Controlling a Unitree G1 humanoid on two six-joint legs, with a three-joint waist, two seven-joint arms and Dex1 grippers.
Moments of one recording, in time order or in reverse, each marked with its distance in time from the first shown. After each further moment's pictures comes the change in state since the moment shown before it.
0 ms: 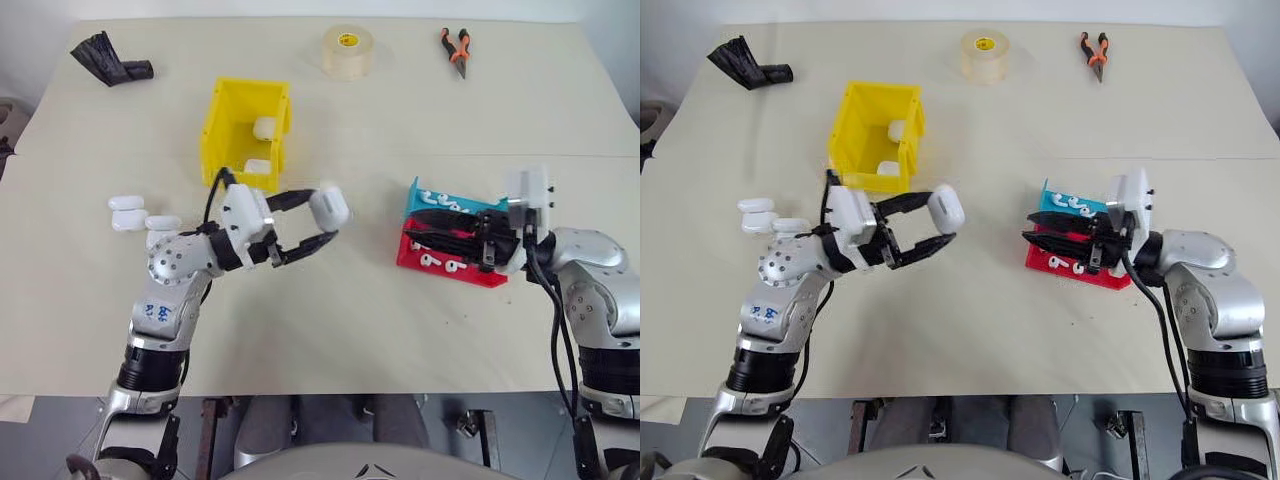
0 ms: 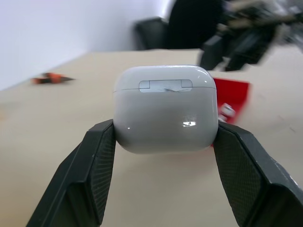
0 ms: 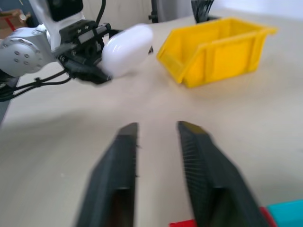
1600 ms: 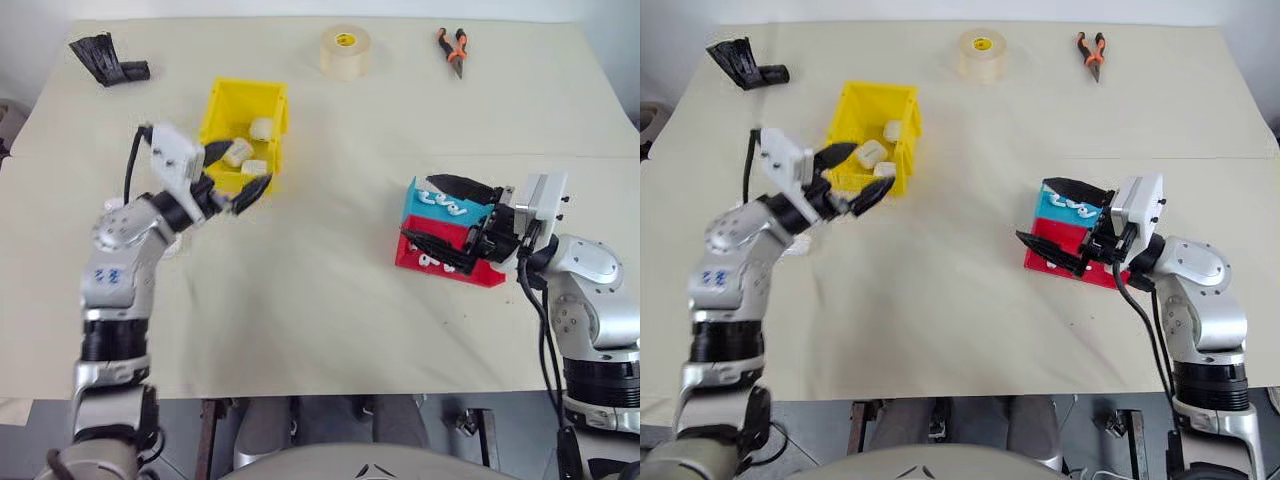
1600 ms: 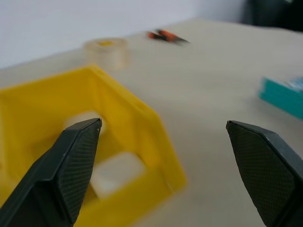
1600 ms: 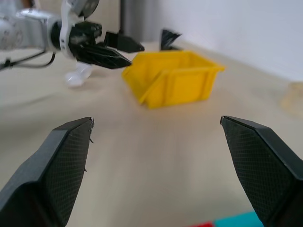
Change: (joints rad) left arm -0.055 0.198 0.129 0.142 -0.037 0.126 0.019; right arm 0.055 0.013 -0.005 -0.023 -0.058 -0.147 -0.063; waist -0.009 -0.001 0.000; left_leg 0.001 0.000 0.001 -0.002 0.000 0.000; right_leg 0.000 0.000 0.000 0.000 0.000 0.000
